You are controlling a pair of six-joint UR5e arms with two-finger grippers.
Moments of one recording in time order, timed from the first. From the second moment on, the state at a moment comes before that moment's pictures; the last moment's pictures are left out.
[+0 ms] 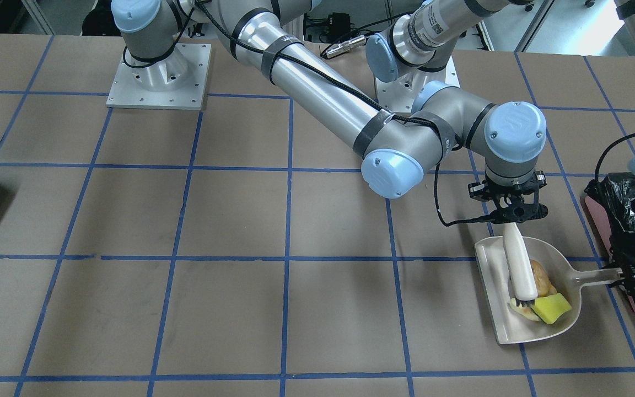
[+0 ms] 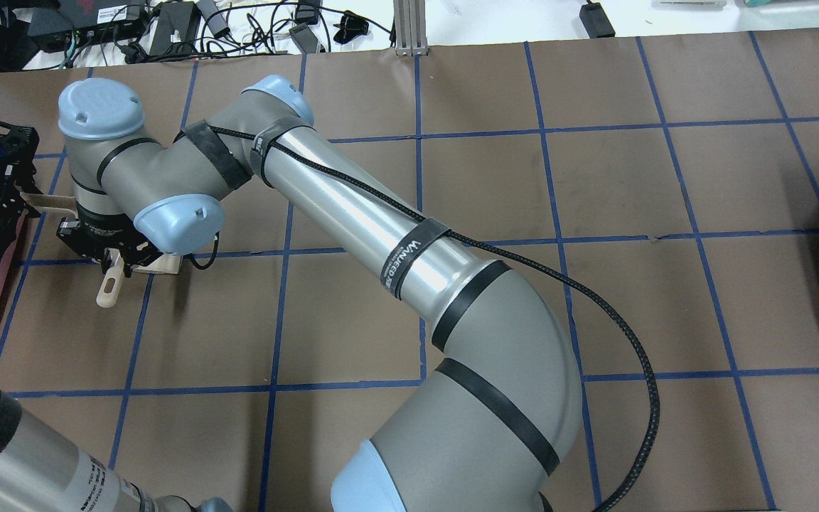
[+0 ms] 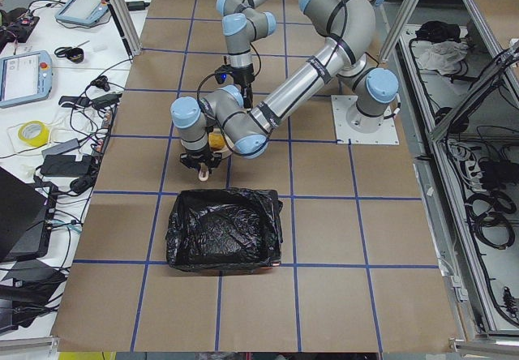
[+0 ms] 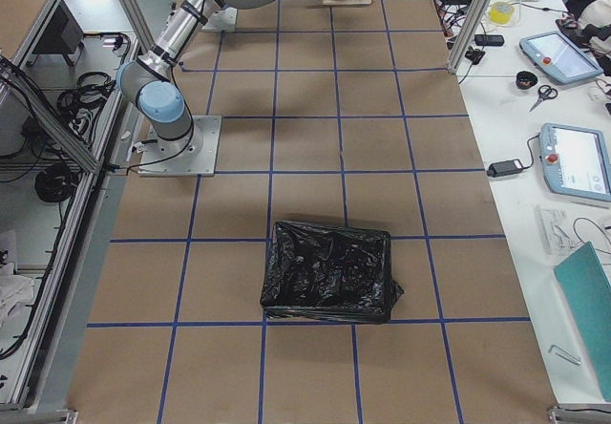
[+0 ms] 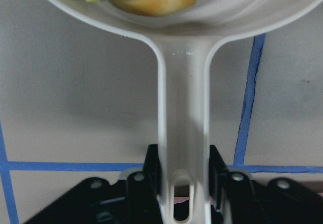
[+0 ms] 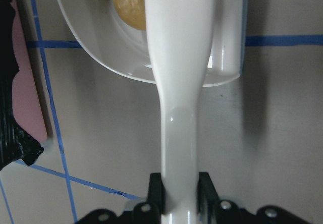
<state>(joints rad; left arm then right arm) -0.97 -2.13 -1.47 -1.10 1.64 2.14 2.35 -0.54 0.60 -1.81 -1.15 0.81</state>
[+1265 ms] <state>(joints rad) -0.90 -2.03 -1.42 -1.26 1.46 1.99 2.14 -1.01 1.32 -1.66 -1.45 0.59</state>
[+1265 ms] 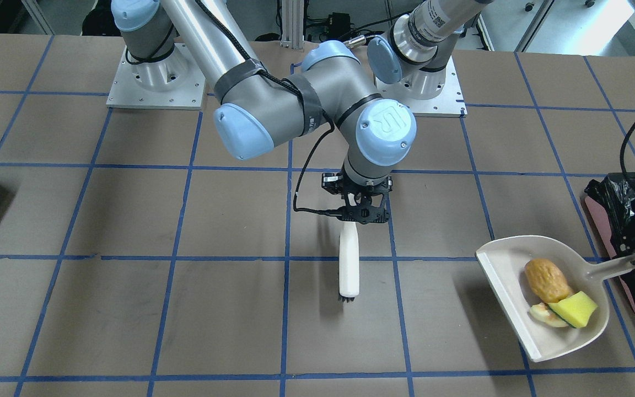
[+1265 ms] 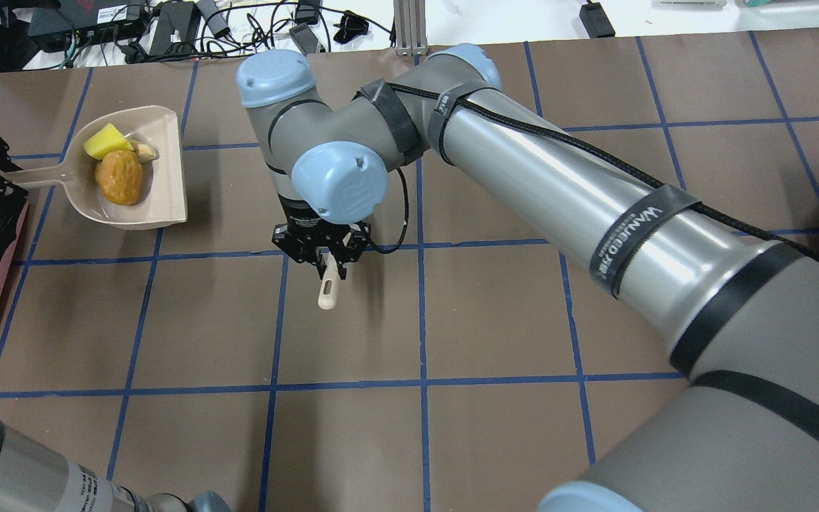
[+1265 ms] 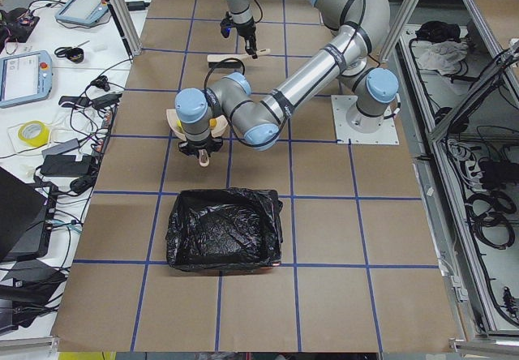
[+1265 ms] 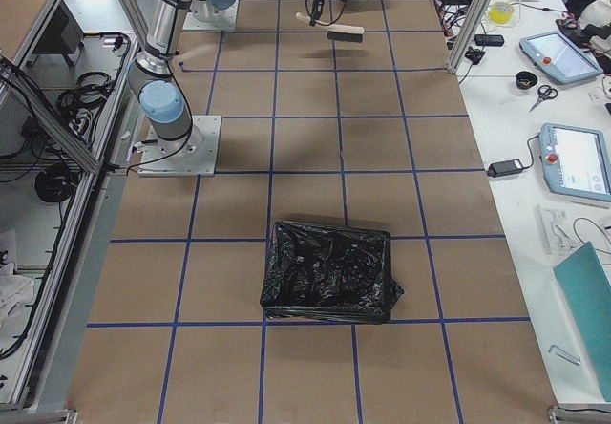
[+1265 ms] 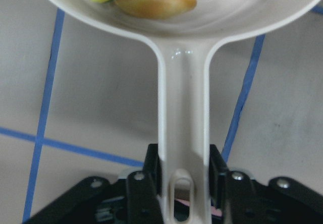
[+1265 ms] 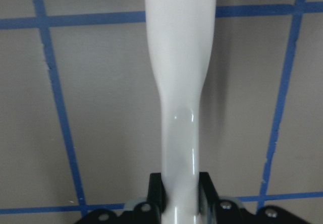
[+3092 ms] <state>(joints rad) -0.49 -2.14 -1.13 -1.03 1.58 2.08 2.21 -1.41 2.04 -2.08 -1.60 0.58</state>
